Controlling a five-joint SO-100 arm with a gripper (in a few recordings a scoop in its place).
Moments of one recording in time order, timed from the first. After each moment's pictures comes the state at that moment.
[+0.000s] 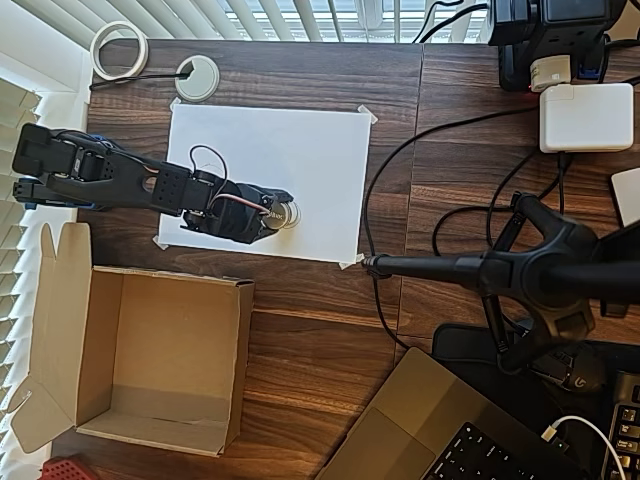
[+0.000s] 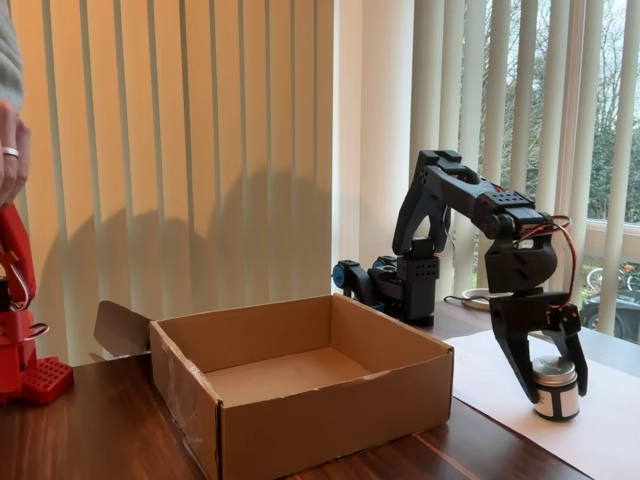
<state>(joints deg) 10.5 70.6 90.9 52.8 -82.8</state>
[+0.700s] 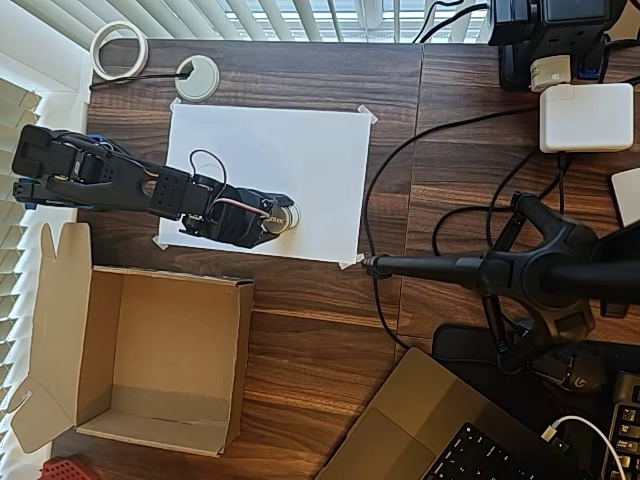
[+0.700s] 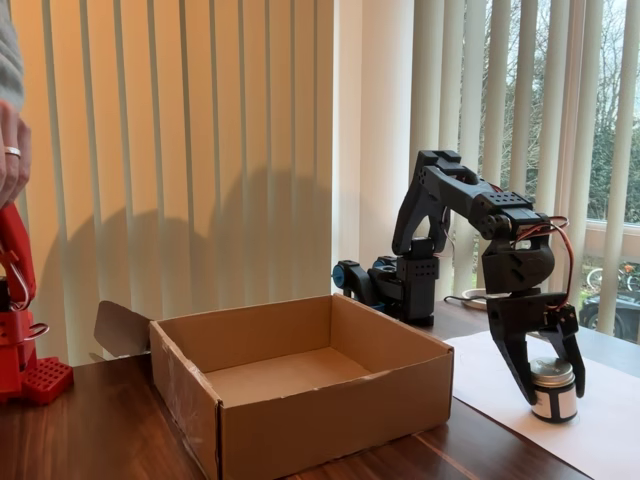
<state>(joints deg) 10.6 70.5 91.0 52.7 -84.8</state>
